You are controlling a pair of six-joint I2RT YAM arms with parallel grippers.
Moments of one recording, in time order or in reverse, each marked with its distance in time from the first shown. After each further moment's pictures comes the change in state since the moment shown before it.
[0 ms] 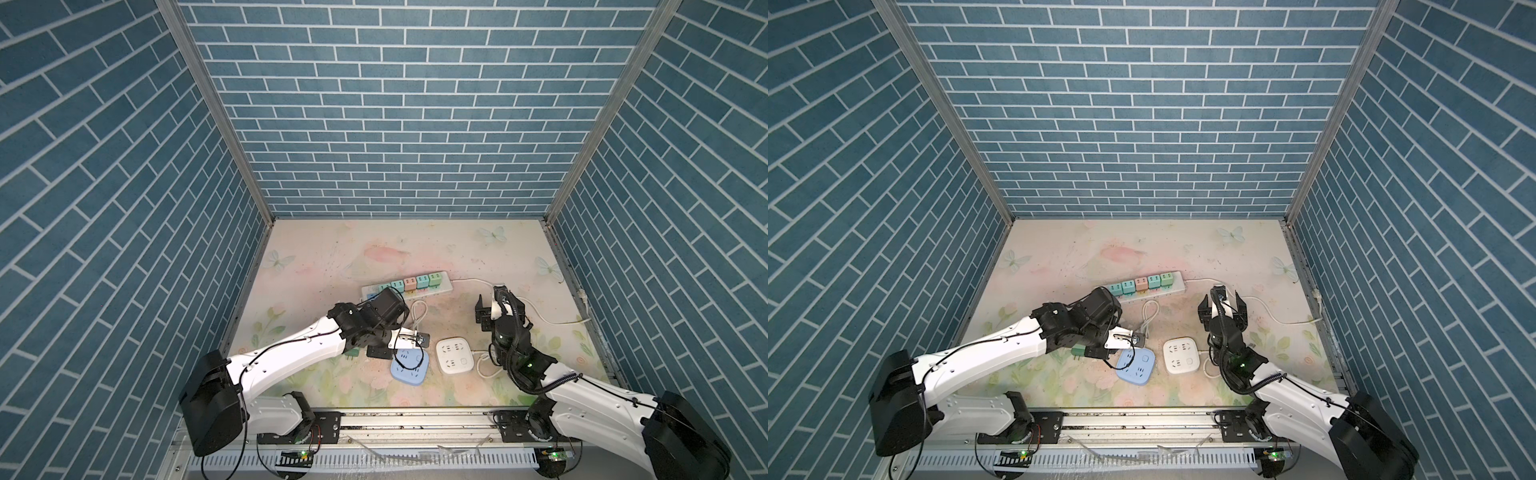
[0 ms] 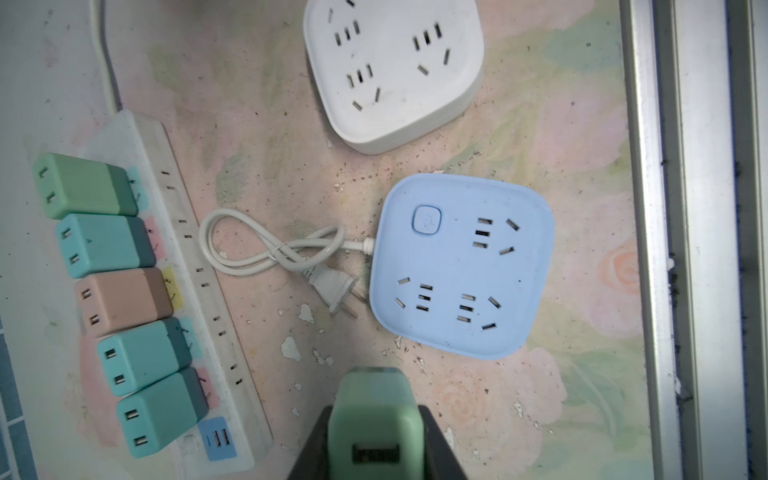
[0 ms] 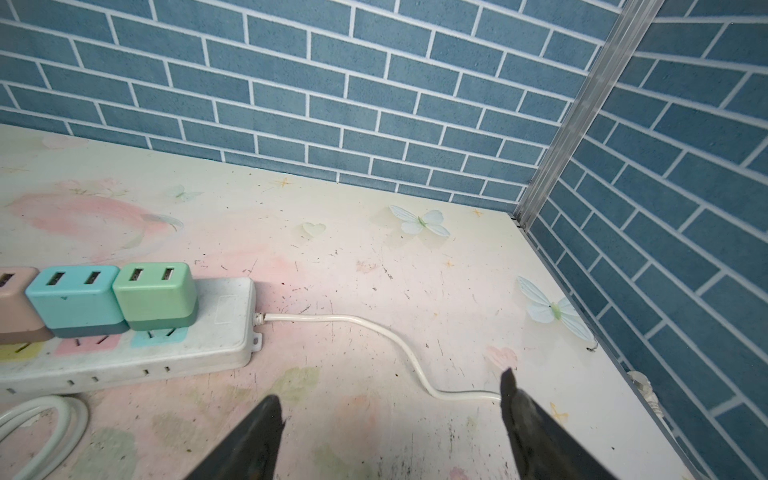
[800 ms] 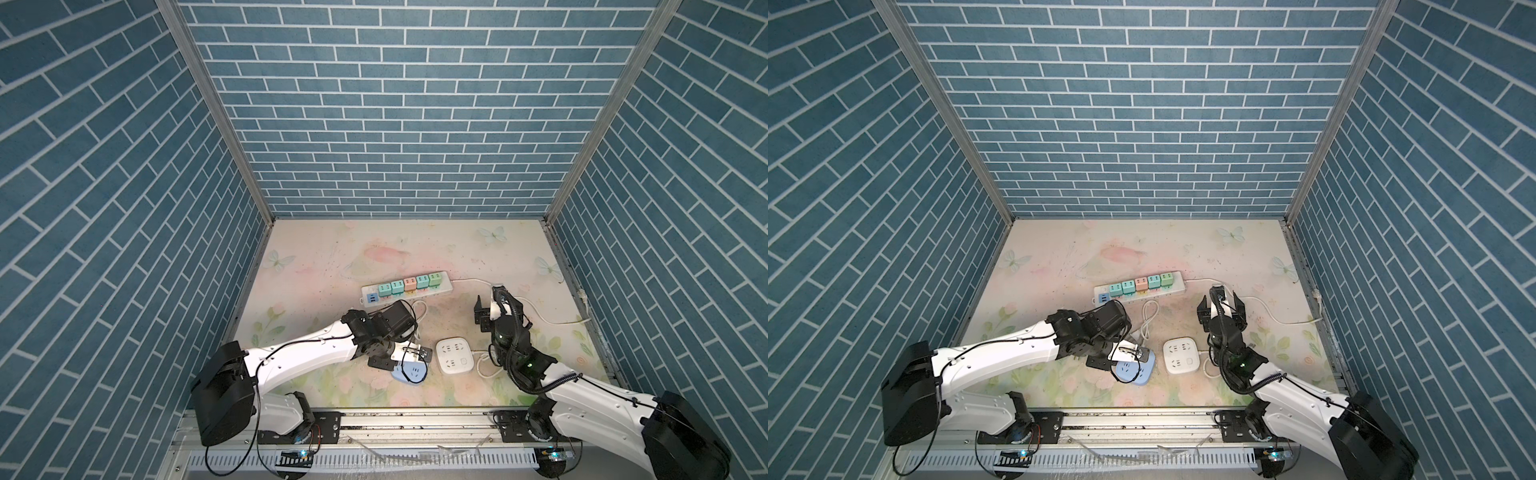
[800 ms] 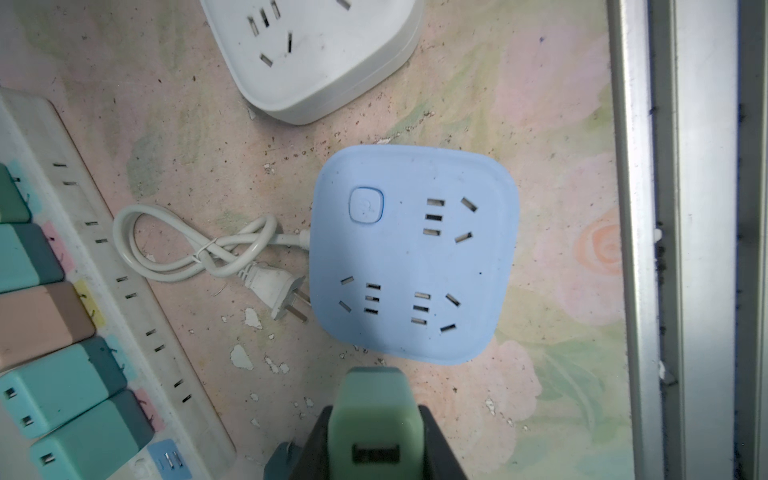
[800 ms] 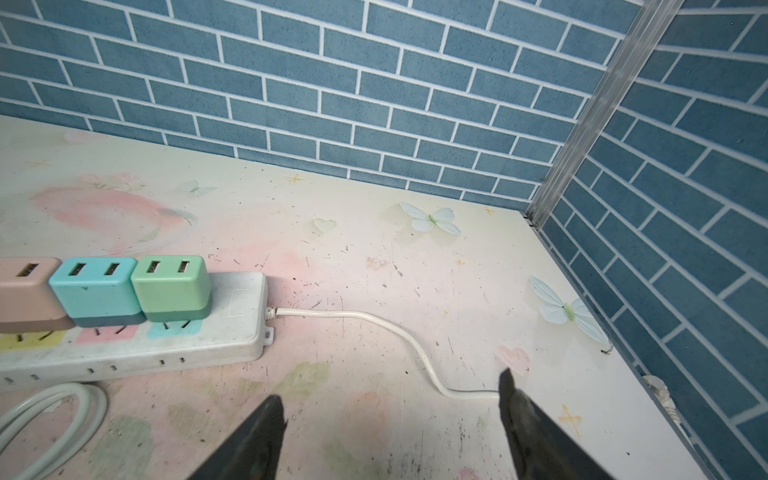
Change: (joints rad) left arm -0.030 0.056 -0.016 -0.006 -0.010 -0.013; right arm -0.002 0.002 0.000 -0.007 -0.034 0.003
